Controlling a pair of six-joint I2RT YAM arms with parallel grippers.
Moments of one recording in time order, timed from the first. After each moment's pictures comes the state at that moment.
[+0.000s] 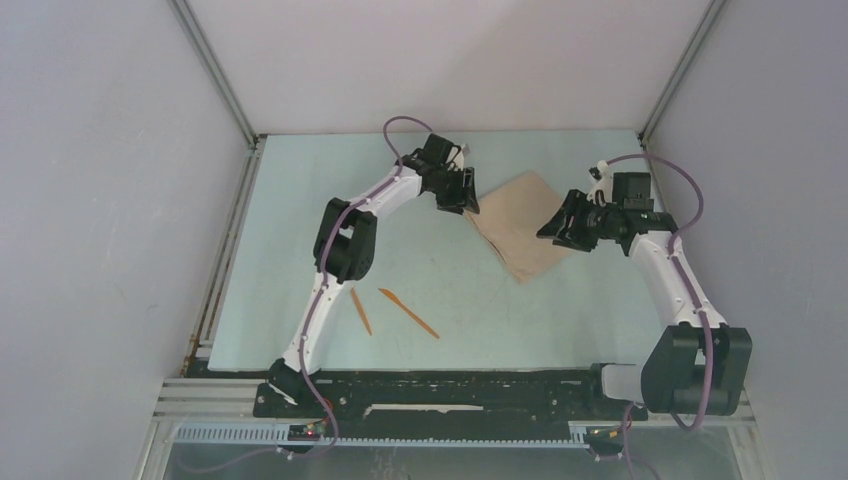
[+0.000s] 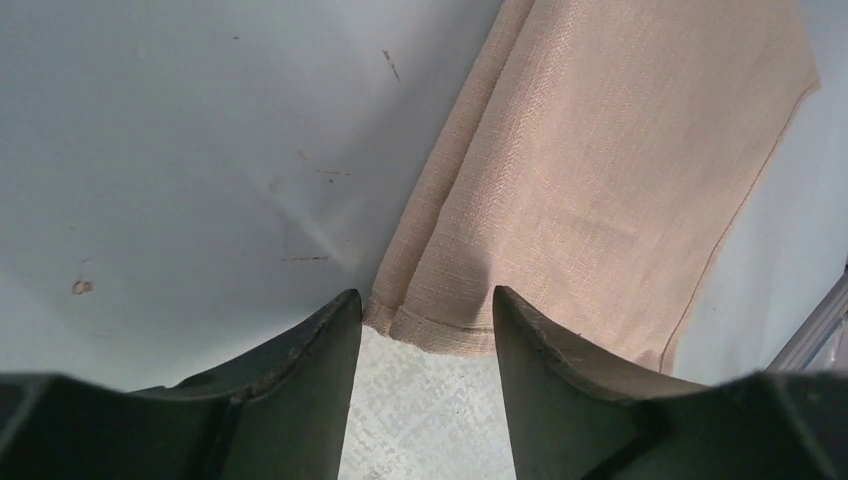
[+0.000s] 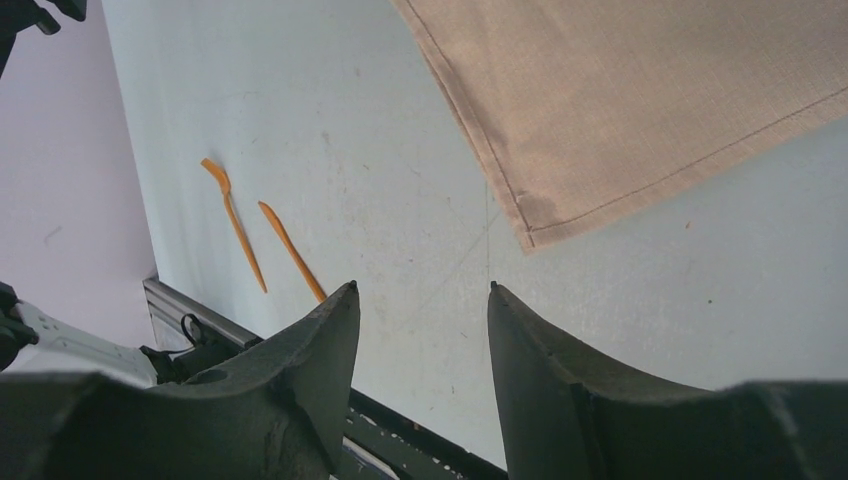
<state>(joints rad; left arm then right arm) -0.52 2.53 2.20 -0.59 0.43 -0.39 -0.05 1.29 1.02 -0.61 -0.57 0.36</state>
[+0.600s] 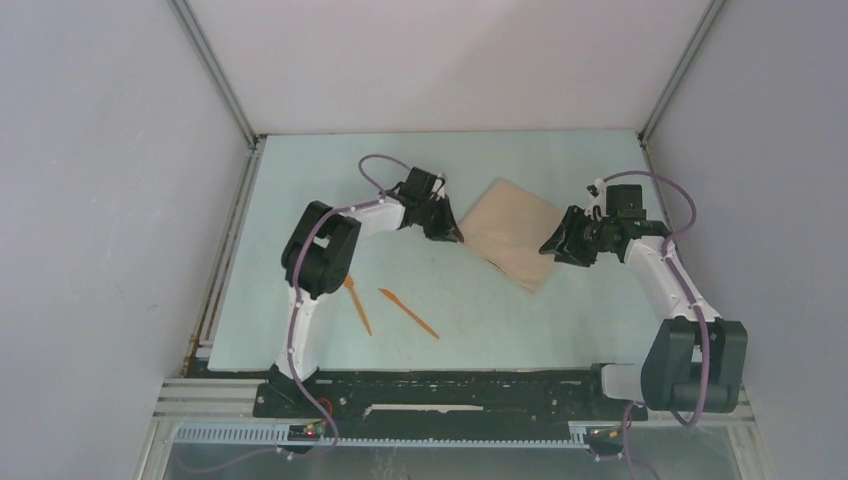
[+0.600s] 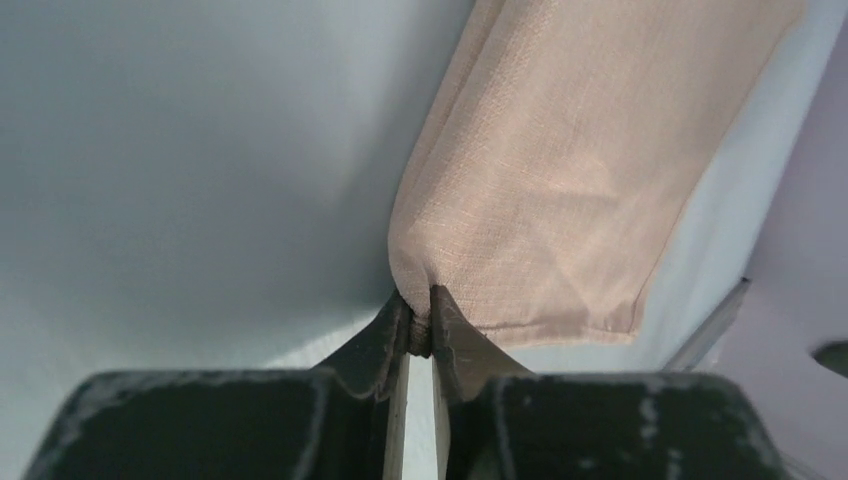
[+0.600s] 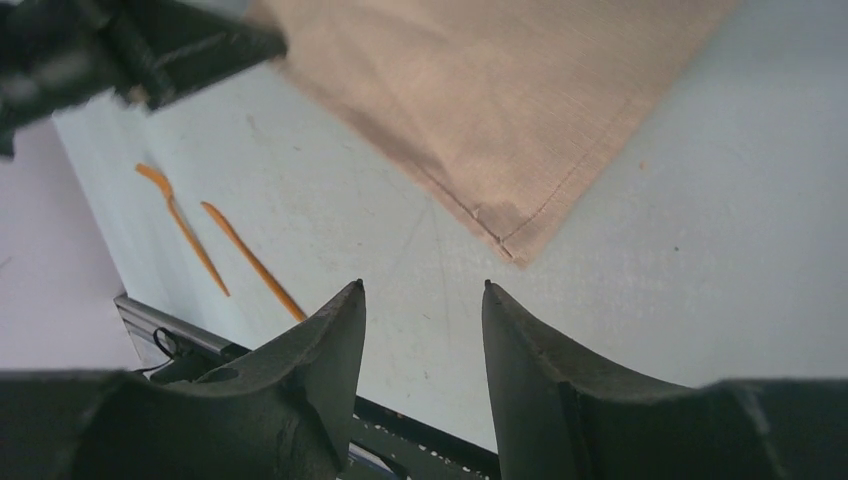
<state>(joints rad) -0.53 2.26 1.63 -0.27 0.43 -0.62 -0.05 1.30 0.94 -0.62 -0.50 0.38</state>
